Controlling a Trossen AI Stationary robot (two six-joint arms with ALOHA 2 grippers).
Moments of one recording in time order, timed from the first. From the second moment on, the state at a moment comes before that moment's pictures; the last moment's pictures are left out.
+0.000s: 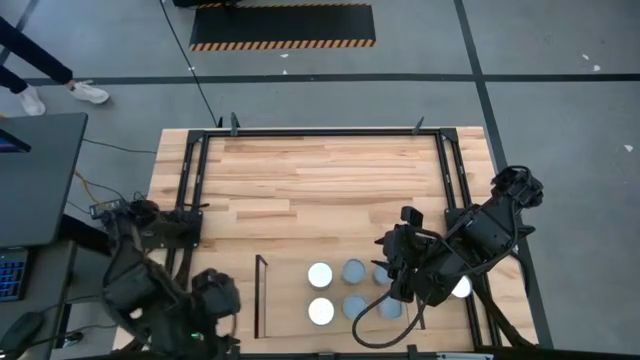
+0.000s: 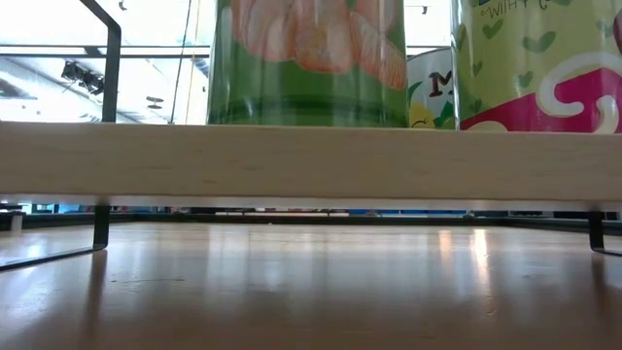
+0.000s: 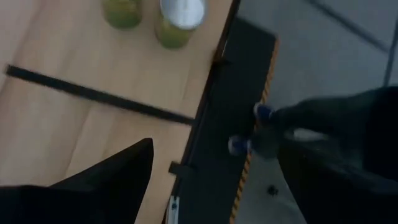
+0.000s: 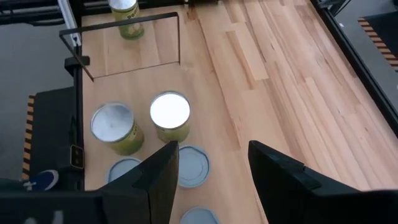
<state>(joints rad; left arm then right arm) -0.92 1.84 2.33 -1.57 -0.28 -1.25 0.70 1.70 2.06 -1.43 0.61 0.76</state>
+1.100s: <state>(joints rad) -1.19 1.44 1.33 -1.25 -0.12 -0.99 0.48 1.70 2.06 -1.32 0.61 0.88</state>
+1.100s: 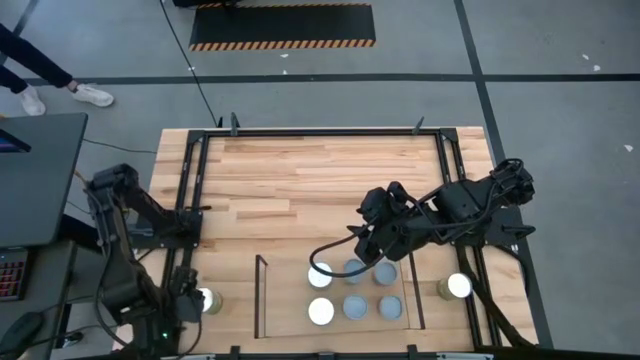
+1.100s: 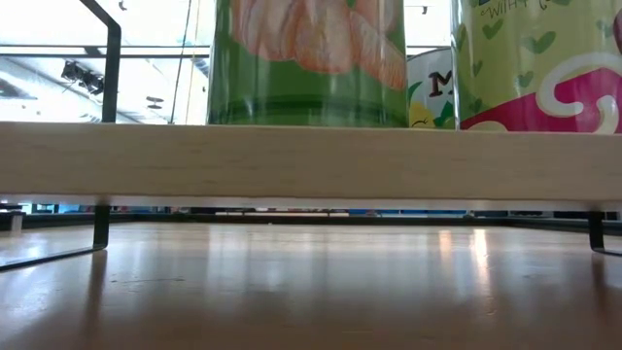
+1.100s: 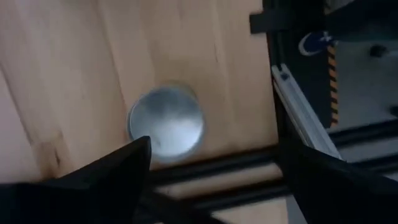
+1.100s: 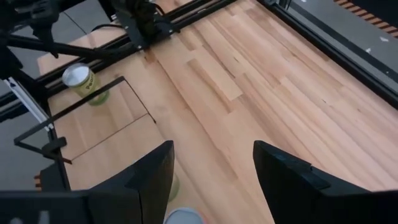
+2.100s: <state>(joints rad) -1.09 1.47 1.33 -1.14 -0.20 -1.27 0.47 1.70 2.06 -1.32 0.61 0.81</state>
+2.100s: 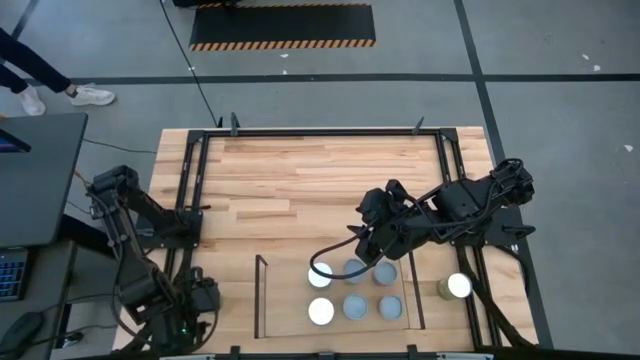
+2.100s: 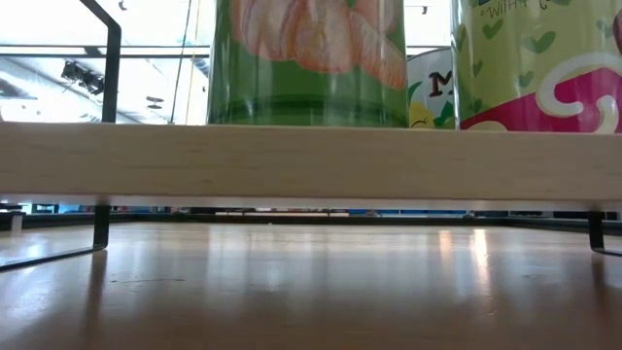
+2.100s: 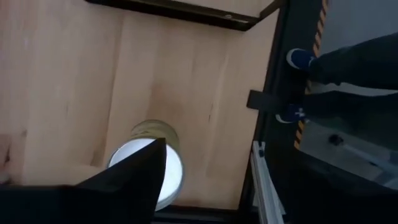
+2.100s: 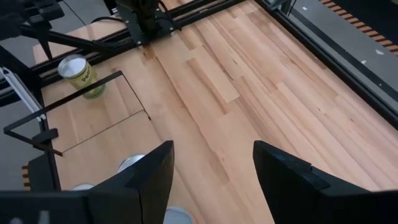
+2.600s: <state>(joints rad) -1.14 1.47 1.33 -1.29 -0.18 -1.40 0.47 1.70 2.06 -1.32 0.61 0.81</state>
